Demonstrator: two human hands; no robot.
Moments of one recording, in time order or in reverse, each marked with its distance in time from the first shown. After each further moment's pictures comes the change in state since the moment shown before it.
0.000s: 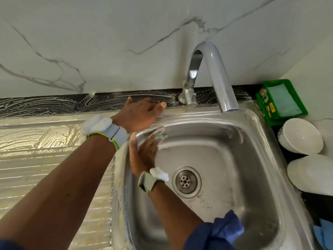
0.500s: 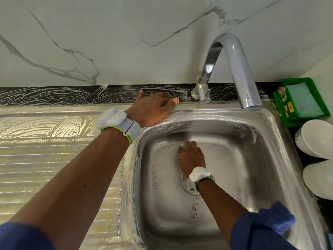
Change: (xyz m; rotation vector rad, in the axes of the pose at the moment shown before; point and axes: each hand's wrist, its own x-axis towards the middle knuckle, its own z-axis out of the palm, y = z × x) left_hand -0.004 0.000 0.002 -0.005 0.023 -0.009; right_hand 0.025 0.106 -0.095 -1.156 -0.124 -0.461
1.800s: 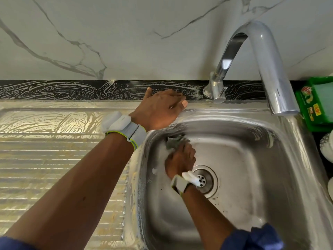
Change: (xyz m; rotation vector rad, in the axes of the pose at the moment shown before) left_hand -0.002 -0.005 0.006 -0.011 0.066 0.027; right_hand 0.020 -0.072 0.006 0.500 -0.005 0.438
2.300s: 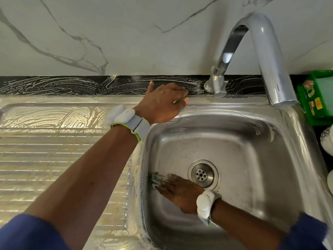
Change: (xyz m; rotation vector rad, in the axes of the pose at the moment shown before) left_hand 0.002 0.003 0.004 0.000 0.024 0.033; right_hand -0.066 0.082 -0.004 -0.484 -0.409 -1.300
